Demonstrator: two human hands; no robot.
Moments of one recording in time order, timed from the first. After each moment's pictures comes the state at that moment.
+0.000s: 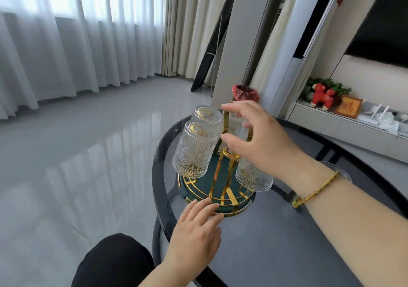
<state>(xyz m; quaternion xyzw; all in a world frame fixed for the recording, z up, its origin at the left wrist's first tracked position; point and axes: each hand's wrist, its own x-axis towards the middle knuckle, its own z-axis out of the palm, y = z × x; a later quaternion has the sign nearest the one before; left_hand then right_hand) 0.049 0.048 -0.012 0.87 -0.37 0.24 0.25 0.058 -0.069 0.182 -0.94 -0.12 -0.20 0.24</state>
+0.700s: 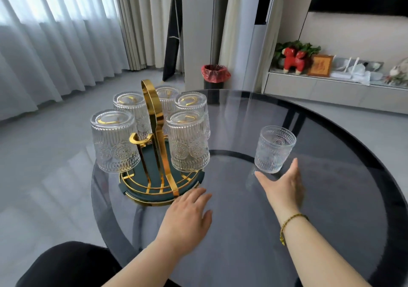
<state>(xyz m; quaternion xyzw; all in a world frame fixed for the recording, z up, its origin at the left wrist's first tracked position) 0.043 -0.050 -0.016 0.90 -0.39 0.04 0.18 0.001 -0.255 0.002 -0.80 0.41 -0.27 0.35</state>
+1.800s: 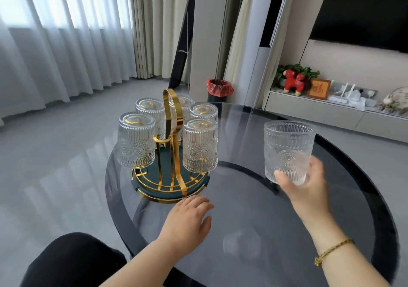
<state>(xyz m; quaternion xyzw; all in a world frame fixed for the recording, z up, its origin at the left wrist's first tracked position) 0.029 -0.029 -0.007 0.88 -0.41 0.06 0.22 -0.051 -0.227 0.077 -0.76 0.17 -0.37 0.50</state>
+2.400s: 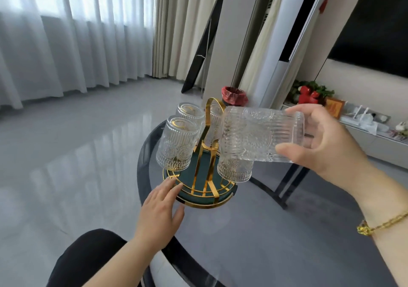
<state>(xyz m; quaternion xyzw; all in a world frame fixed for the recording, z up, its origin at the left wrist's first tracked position) 0.067 0.064 -0.013 0.90 -0.23 0.18 0.32 -0.017 -0.142 0.199 -0.89 -0.04 -0.21 0.40</state>
